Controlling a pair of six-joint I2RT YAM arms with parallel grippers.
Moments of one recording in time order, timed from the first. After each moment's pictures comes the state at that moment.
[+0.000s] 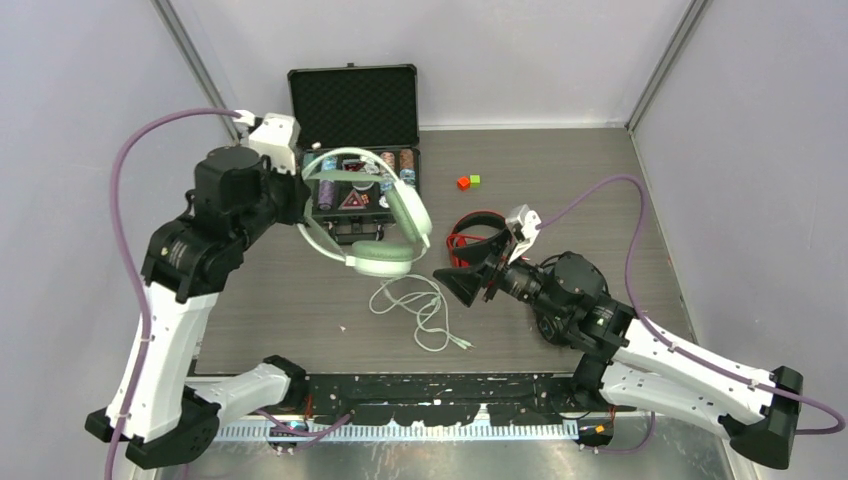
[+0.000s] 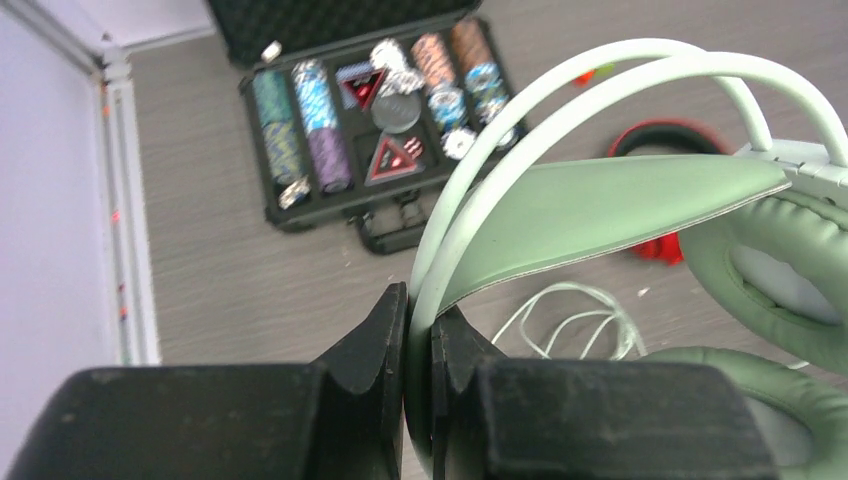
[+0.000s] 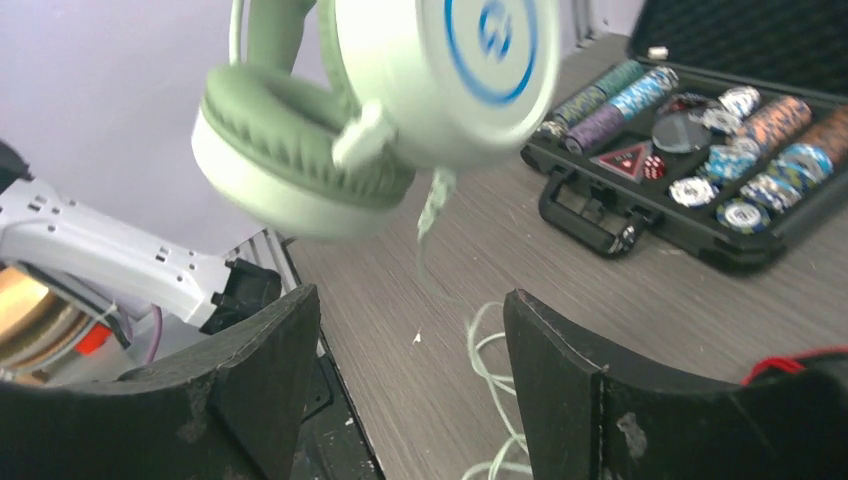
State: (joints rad) left arm -0.47 1.07 1.67 -1.06 -0.21 -0.06; right arm 0.98 0.75 0.67 0.17 -0.03 0.40
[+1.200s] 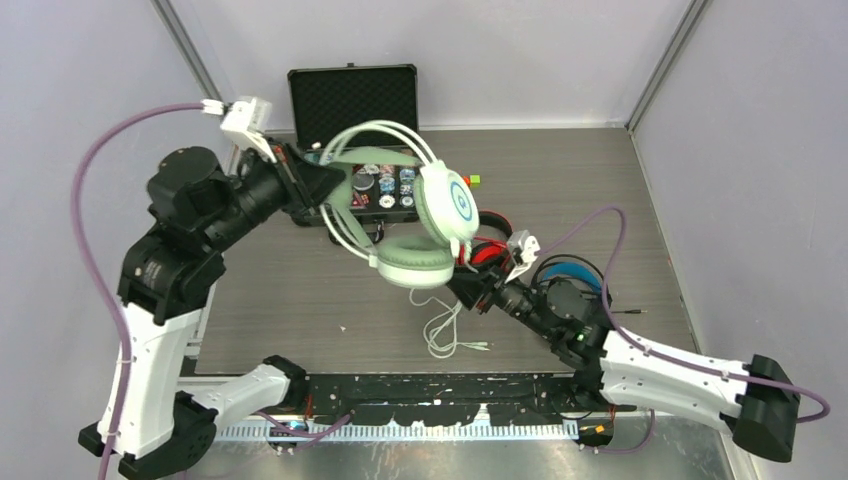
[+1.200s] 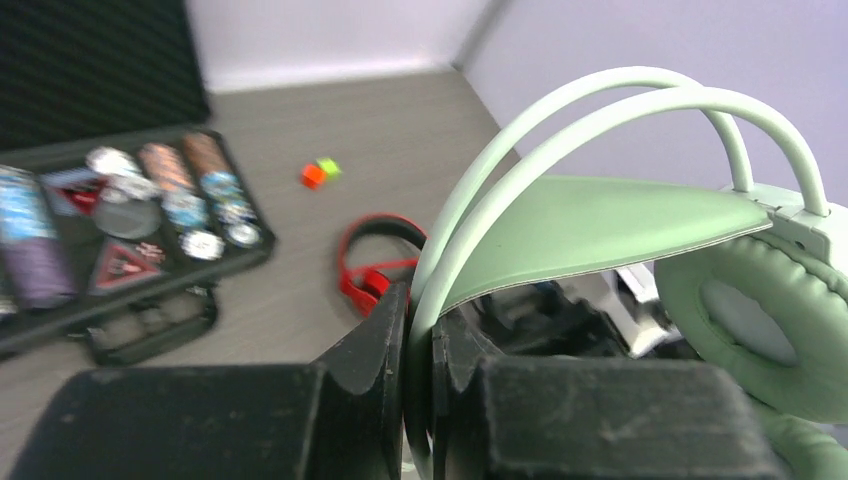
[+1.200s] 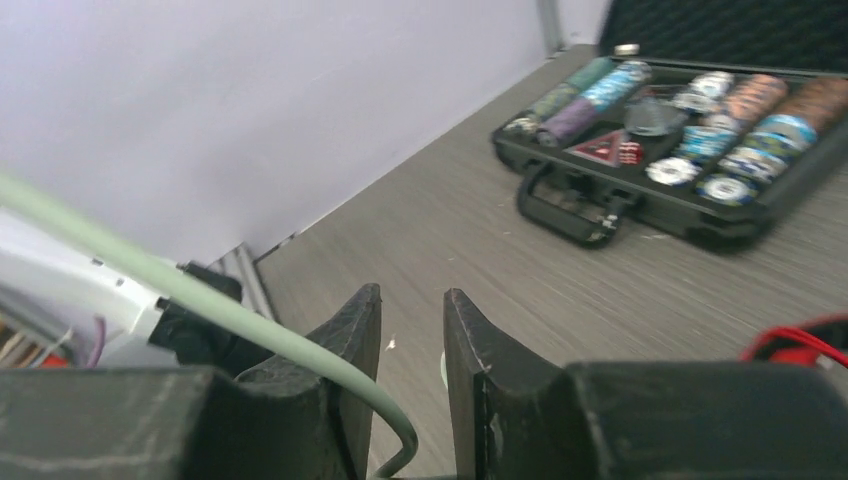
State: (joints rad) left arm -0.47 1.01 1.70 -0.81 0.24 -0.43; right arm 1.02 0.81 0.36 0.63 0.02 0.36
